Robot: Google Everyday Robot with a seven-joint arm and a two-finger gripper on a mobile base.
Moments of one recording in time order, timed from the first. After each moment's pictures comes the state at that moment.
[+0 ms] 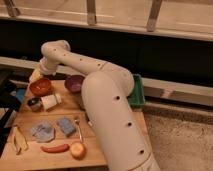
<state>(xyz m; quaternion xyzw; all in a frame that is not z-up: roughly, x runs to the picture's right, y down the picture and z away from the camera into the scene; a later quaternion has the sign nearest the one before) -0.348 -0.087 0.845 -0.34 -0.16 0.47 0.80</state>
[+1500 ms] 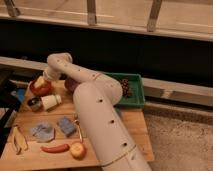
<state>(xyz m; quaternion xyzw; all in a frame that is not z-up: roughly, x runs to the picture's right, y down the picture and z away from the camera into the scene) -0.365 -0.050 0.943 -0.36 -0.15 0.51 0.77</state>
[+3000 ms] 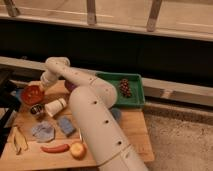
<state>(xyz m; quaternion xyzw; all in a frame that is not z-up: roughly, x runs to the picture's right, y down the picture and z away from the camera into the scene) -0.389 -0.027 0.934 -0.41 -0.15 0.48 0.76</state>
